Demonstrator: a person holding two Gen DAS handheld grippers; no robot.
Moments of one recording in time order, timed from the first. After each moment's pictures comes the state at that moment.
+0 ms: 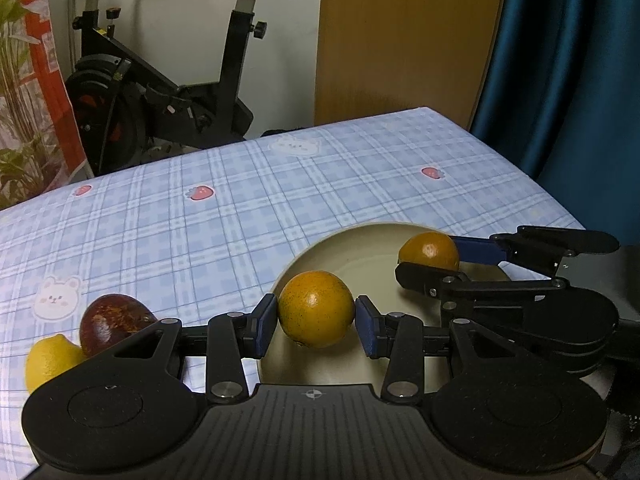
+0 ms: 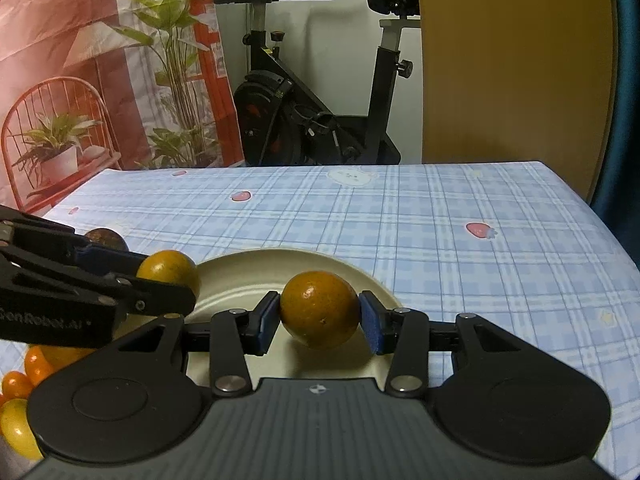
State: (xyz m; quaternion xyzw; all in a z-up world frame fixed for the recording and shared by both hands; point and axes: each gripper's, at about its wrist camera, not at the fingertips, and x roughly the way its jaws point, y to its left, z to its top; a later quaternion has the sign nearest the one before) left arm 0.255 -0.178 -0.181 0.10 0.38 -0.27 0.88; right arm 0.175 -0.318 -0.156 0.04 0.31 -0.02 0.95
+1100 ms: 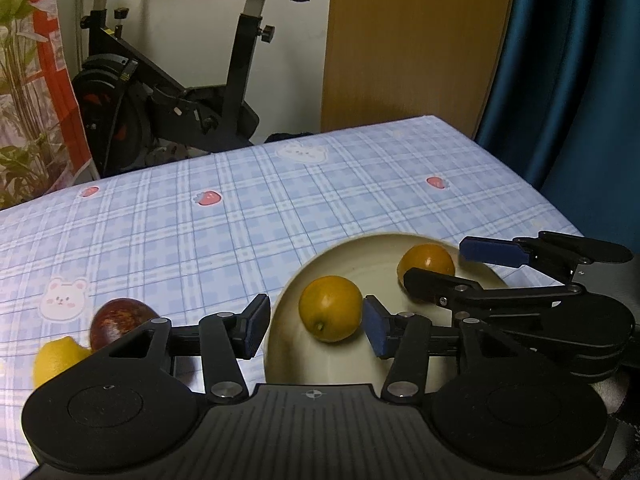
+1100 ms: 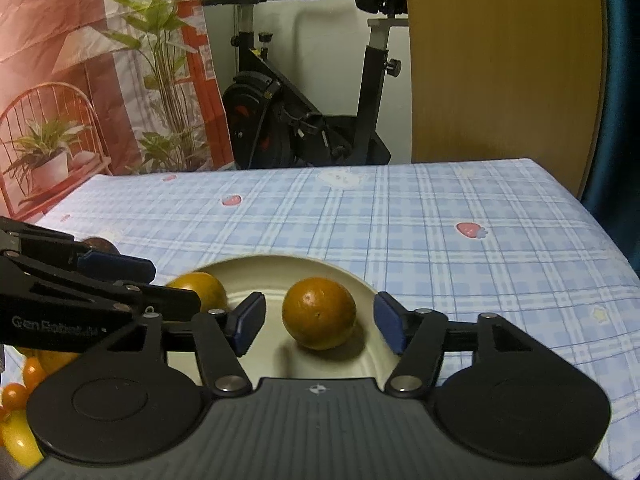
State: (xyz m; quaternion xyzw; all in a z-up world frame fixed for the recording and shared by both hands) left arm 0.254 -0.174 -0.171 0.09 0.37 -0.27 0.88; right arm 0.174 -0.320 -0.144 0.06 0.30 -0.04 0.95
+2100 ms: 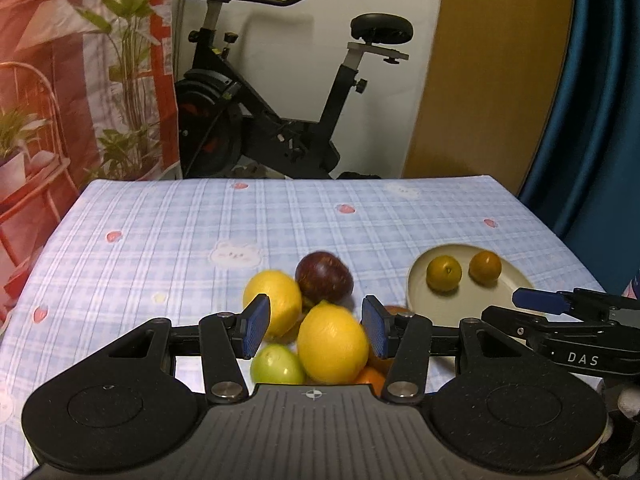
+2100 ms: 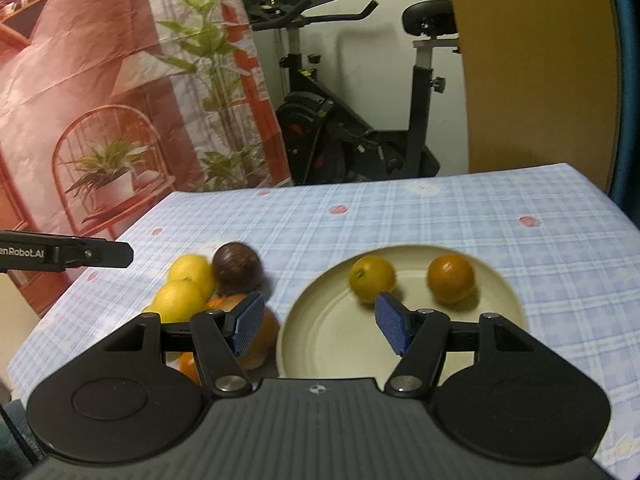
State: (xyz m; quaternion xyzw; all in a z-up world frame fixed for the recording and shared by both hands) left arm 0.186 -0.016 -0.114 0.03 0.33 -0.19 0.92; right arm 0.117 -0.234 -0.107 0.09 0.29 0.02 0.95
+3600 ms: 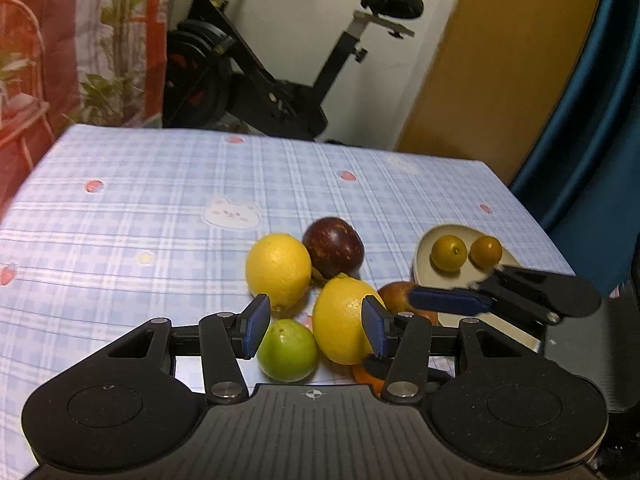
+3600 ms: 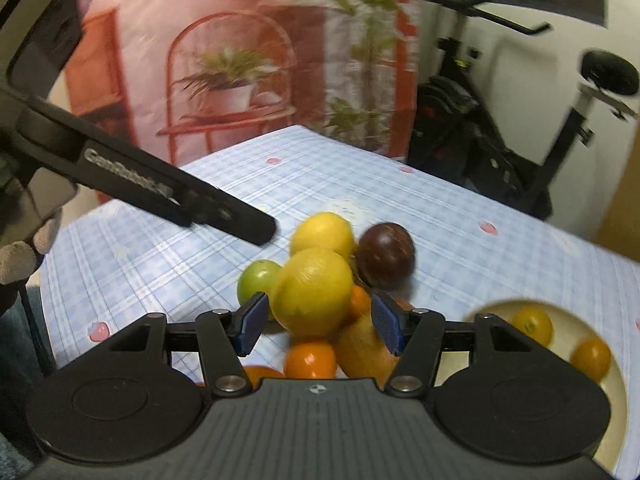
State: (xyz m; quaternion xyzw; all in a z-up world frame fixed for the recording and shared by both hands) left arm 0.221 0.003 -0.146 -0.02 0.39 -0.23 0.89; right arm 0.167 -0.128 -0.128 -0.09 0.32 0.20 0.92
